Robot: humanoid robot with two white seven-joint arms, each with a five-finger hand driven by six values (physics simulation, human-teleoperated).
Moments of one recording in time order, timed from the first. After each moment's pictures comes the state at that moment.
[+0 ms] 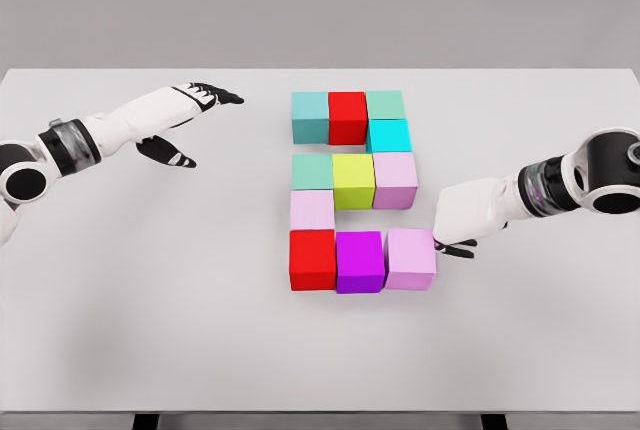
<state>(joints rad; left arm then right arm) -0.75 0.64 -0.79 -1.07 -0.31 -0.61 -0.18 -1.08 -0.88 1.35 -1.58 0.49 -0.61 0.61</state>
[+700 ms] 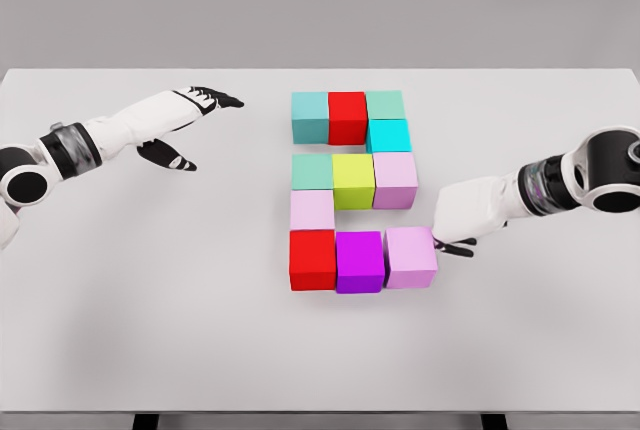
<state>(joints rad) -0.74 0.64 -0.79 -1.07 -0.31 -0.61 -0.18 -1.08 -0.89 1.35 -1.58 0.49 -0.61 0.61</state>
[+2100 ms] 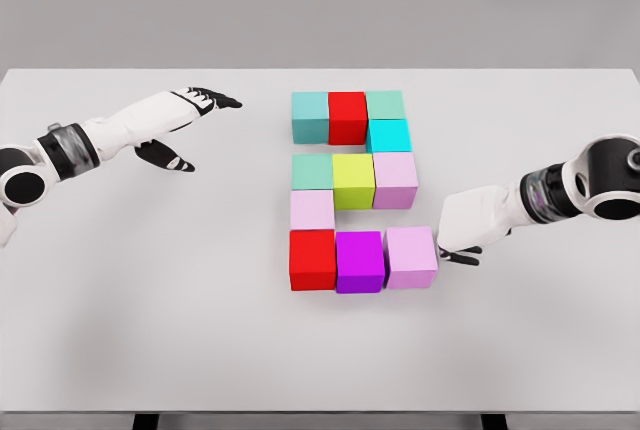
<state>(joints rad) -0.73 0.65 -0.78 -1.07 -0.31 -0.61 -0.19 -1.08 -0.89 1.38 -1.58 0.49 -0.61 0.61</state>
